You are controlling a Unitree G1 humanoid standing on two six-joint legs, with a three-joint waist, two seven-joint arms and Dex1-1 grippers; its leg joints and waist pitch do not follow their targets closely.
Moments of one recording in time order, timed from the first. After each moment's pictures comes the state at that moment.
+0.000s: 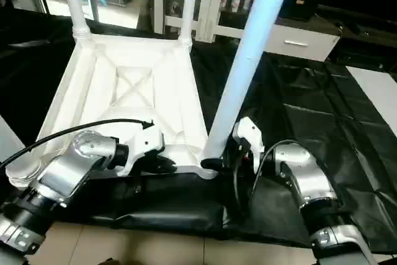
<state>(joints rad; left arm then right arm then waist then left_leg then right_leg) -0.52 0.34 -0.38 0.28 0.04 0.41 -1.05 -0.43 -0.40 0.13 0.56 0.23 0.08 1.08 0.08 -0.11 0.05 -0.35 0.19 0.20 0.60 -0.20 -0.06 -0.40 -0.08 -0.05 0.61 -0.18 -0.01</state>
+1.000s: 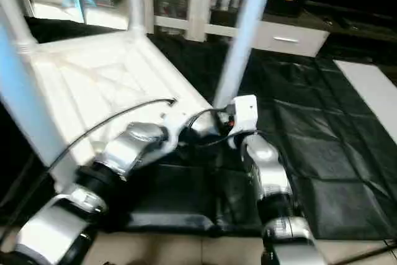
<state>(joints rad) -0.75 0.06 -0.28 0.70 0.09 0.41 -0.54 -0.47 -0.10 -0.03 0.56 0.17 0.10 0.39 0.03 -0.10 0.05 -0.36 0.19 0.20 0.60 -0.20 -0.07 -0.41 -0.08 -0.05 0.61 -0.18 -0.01</state>
